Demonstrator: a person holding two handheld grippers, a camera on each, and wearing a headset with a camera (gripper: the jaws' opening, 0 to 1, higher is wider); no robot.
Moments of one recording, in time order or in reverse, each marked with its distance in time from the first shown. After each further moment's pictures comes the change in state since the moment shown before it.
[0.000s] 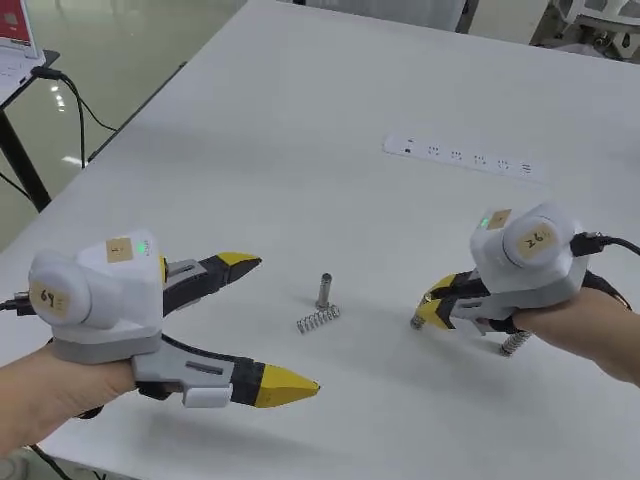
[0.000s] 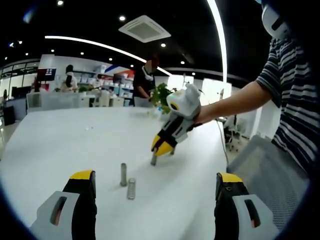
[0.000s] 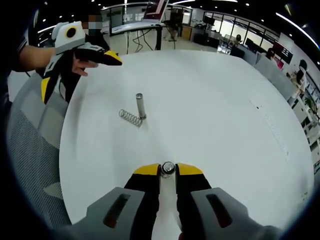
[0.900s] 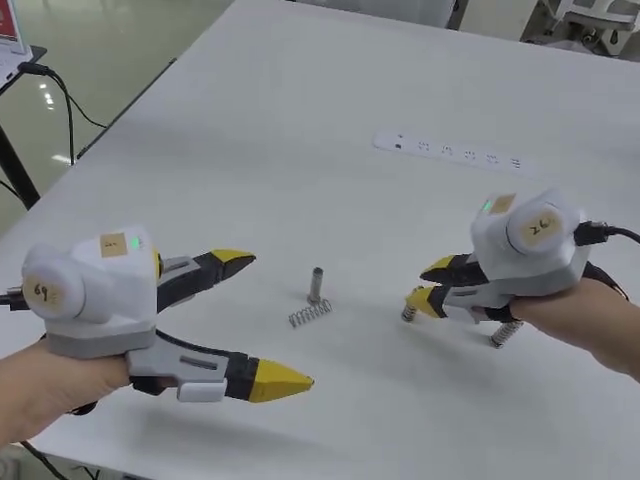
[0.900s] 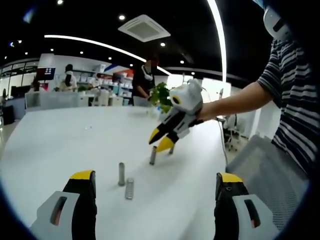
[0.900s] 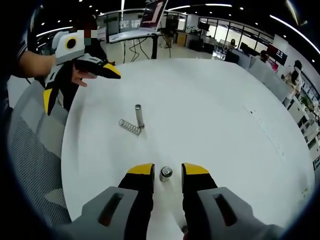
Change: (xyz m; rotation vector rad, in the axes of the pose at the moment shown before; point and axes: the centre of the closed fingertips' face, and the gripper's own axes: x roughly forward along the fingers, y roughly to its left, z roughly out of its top) left arm 0.002 -0.004 -0.001 -0.004 0.004 -0.008; right arm -0.014 -0.002 0.012 0.024 -0.067 -0.034
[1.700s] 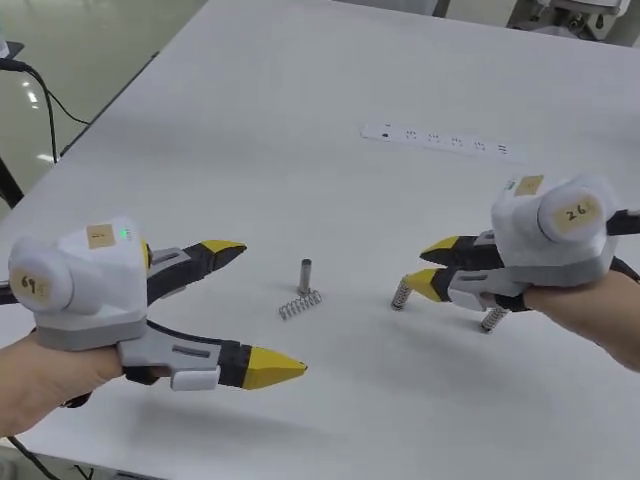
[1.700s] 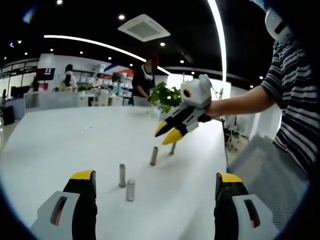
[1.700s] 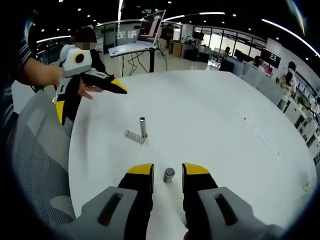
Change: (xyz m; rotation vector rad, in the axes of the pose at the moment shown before) left arm 0.005 0.002 0.001 0.002 0.005 0.000; right arm -0.025 0.008 0.013 0.025 -0.098 -0.021
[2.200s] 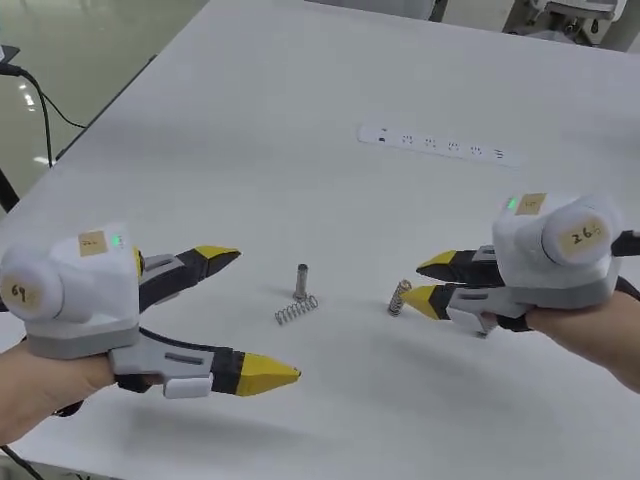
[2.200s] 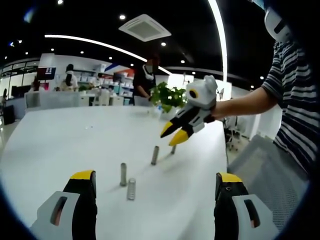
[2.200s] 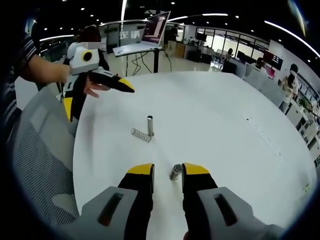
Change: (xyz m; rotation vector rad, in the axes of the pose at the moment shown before) left arm -0.003 0.003 -0.002 -0.002 0.000 0.008; right arm -0.006 0.011 -0.004 -0.014 -0.004 0.019
